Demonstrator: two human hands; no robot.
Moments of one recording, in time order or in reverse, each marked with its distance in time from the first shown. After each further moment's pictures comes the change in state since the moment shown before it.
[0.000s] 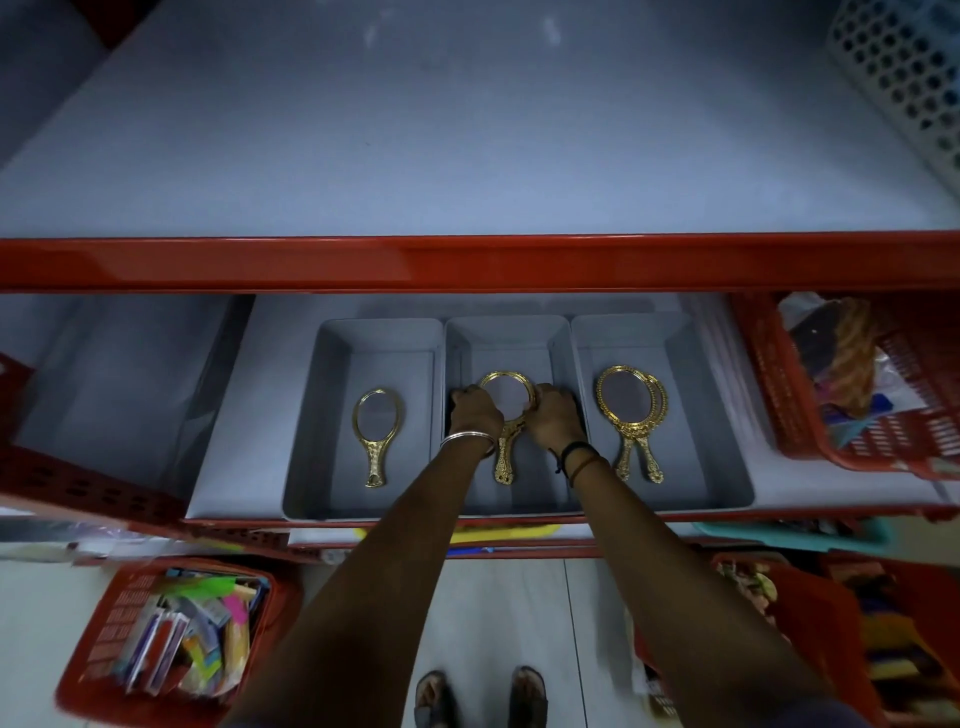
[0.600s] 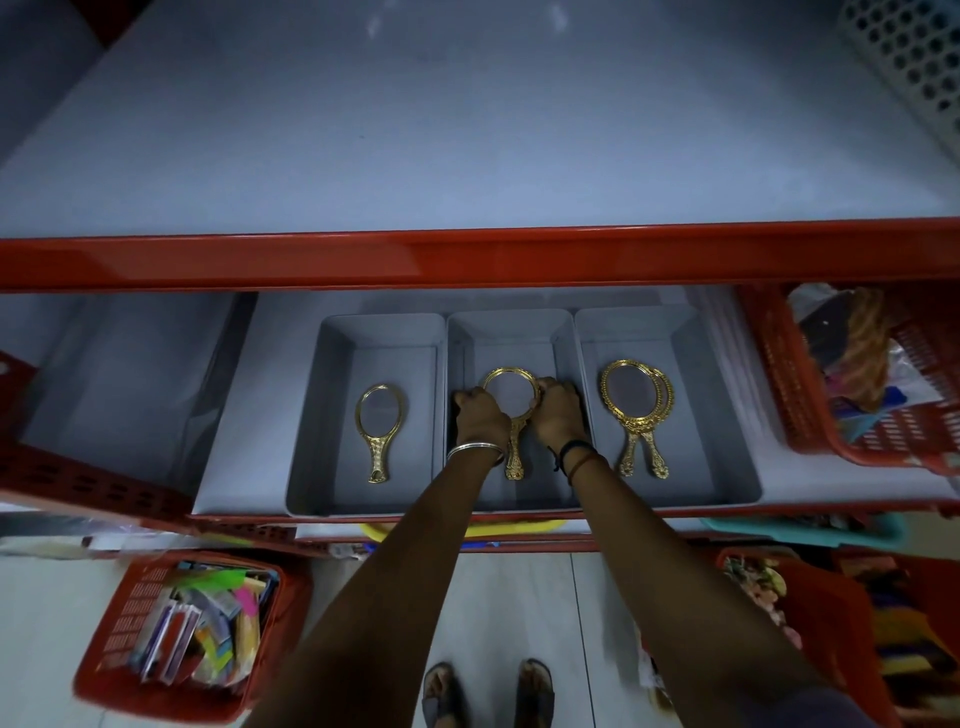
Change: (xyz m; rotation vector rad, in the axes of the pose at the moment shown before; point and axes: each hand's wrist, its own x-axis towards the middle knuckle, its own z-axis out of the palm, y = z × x) left_hand -0.003 -0.003 0.015 -0.009 0.077 -0.013; right_hand 0.005 0.006 0.007 -0.019 0.079 -0.047
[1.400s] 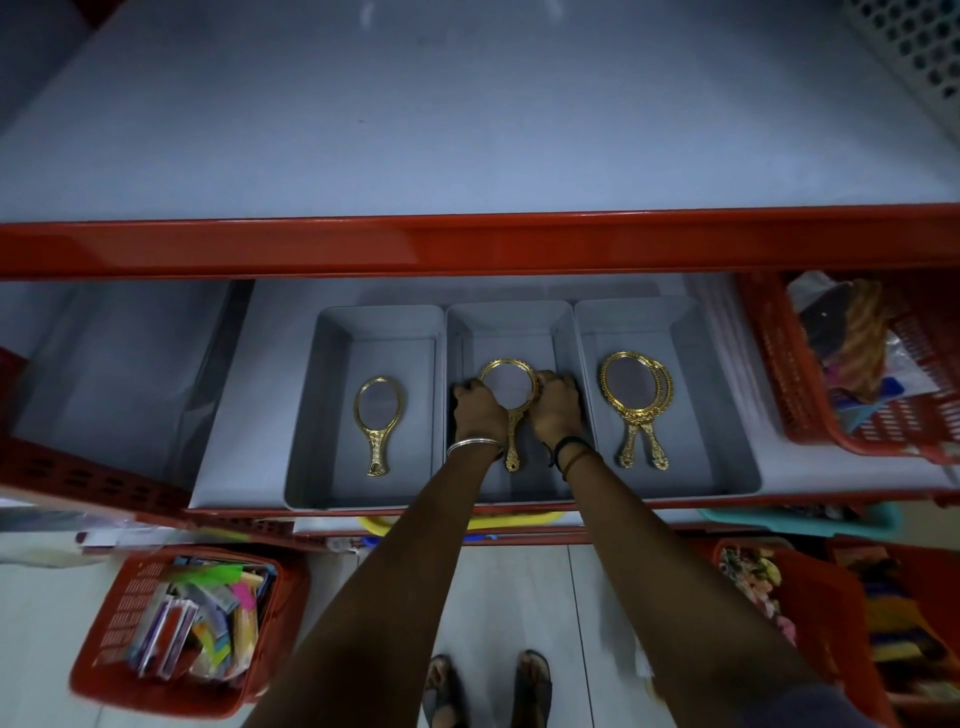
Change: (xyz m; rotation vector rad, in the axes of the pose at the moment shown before) left_hand -0.006 -0.001 -0.001 -0.056 0.055 0.019; right_hand -0.009 -0.005 0.001 -0.009 0.080 0.004
